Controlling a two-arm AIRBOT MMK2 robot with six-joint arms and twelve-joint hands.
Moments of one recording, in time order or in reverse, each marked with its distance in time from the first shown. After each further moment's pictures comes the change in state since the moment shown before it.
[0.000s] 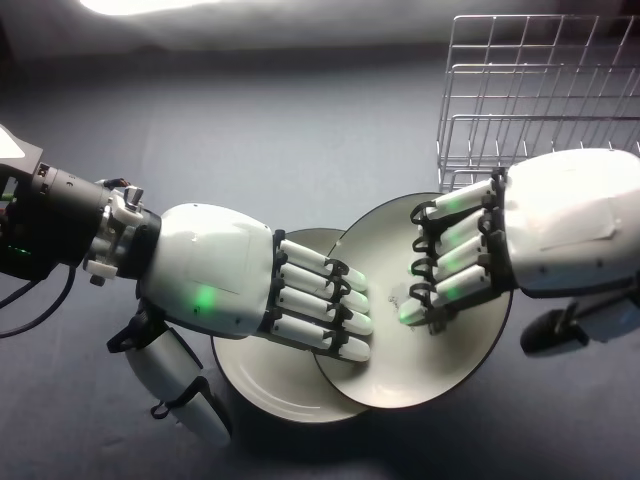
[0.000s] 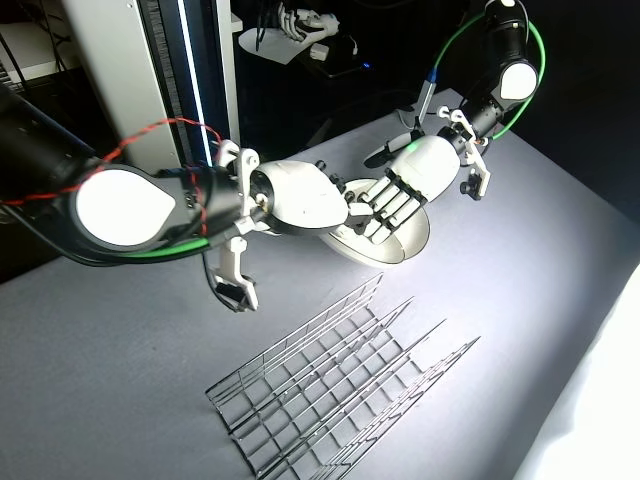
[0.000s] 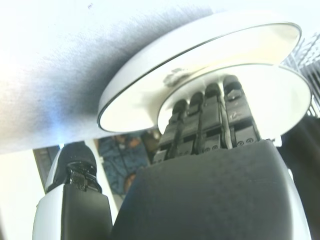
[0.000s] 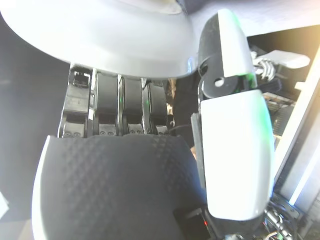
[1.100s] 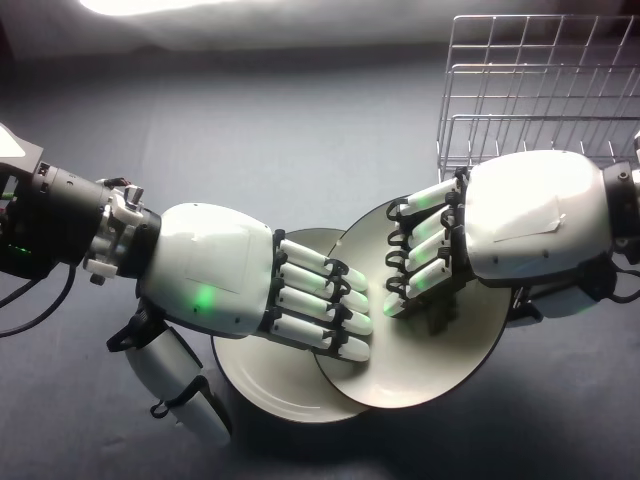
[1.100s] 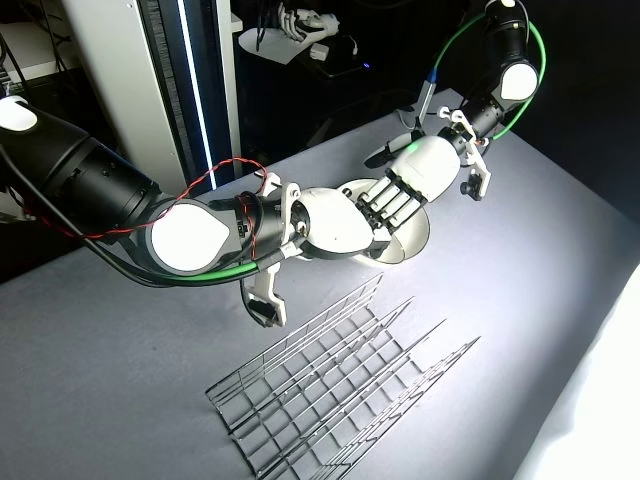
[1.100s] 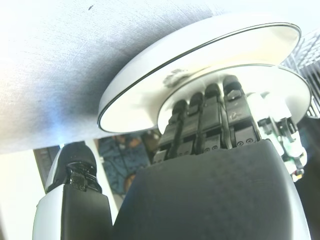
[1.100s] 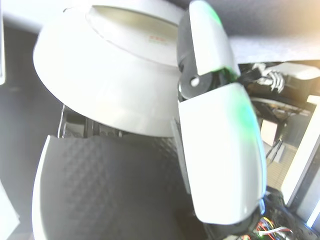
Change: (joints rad) left arm -0.001 -0.002 0.005 0.000 -0.002 -0.001; right arm -0.002 -0.132 0.107 0.019 -0.045 -0.004
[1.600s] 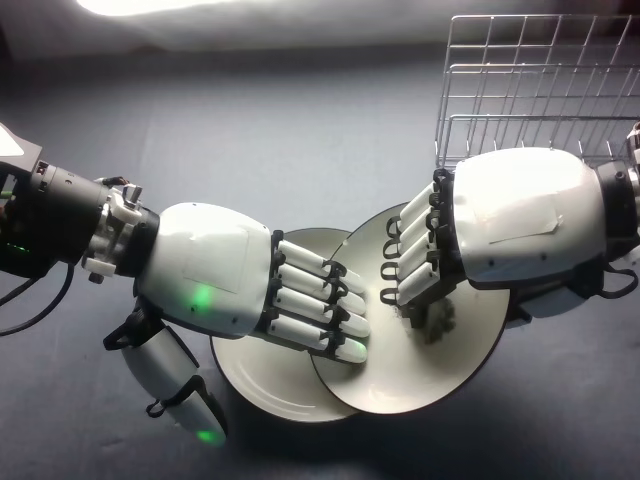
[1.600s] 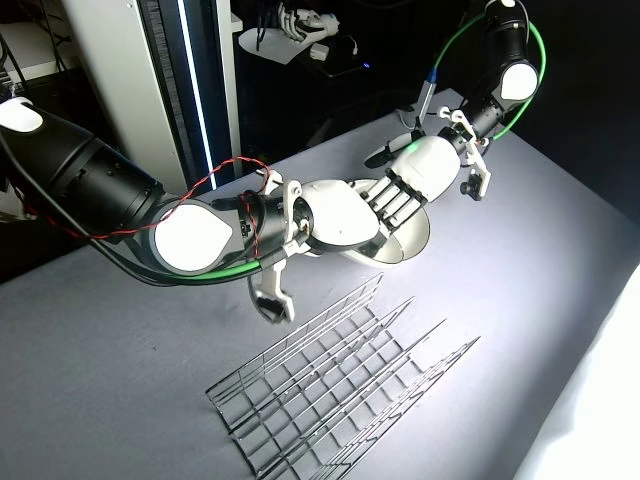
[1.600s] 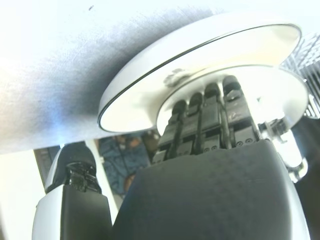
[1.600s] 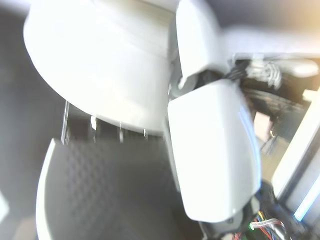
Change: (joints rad) left arm -0.004 0.003 0.001 -0.002 0.001 -0.008; right arm 0.002 -0.009 0.003 0.016 0.016 -0.005
